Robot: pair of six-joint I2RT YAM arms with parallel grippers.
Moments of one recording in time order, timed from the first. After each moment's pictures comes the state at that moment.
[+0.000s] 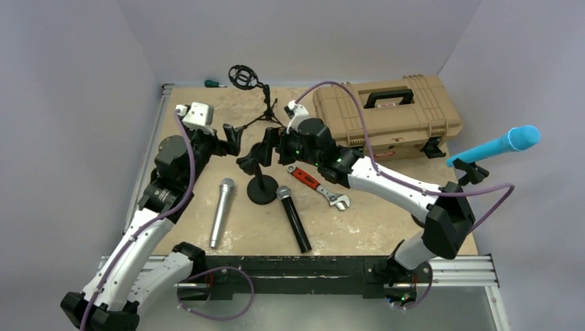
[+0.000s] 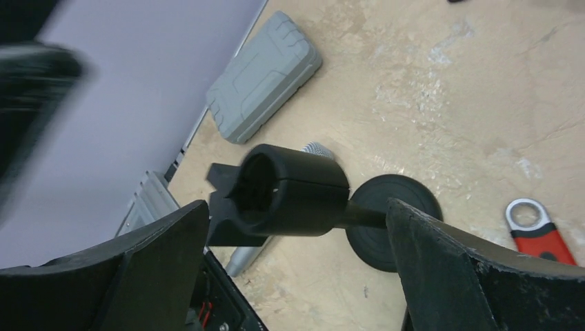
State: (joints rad) left arm -0.39 0.78 0.87 -0.07 -0.09 -0.05; right arm 0.86 1.55 1.20 0.00 -0.07 0.64
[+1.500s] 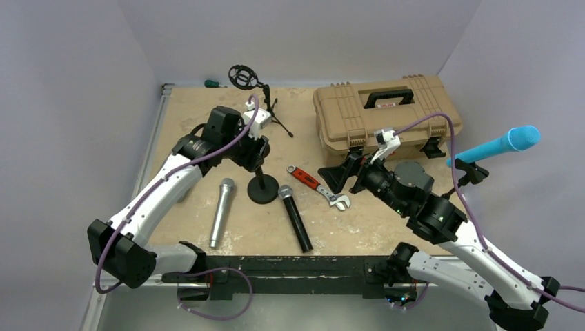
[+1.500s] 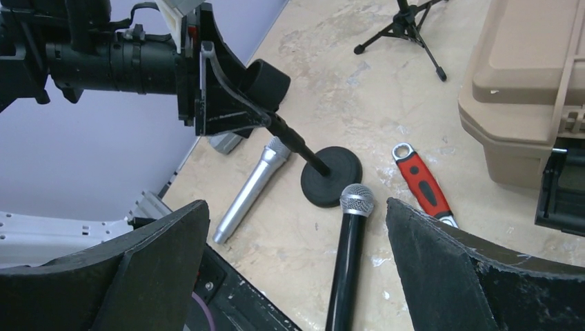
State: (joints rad) left arm -0.49 1.28 1.22 -0.73 0.18 0.10; right arm 0.85 0.71 0.91 -0.35 0.15 0.56
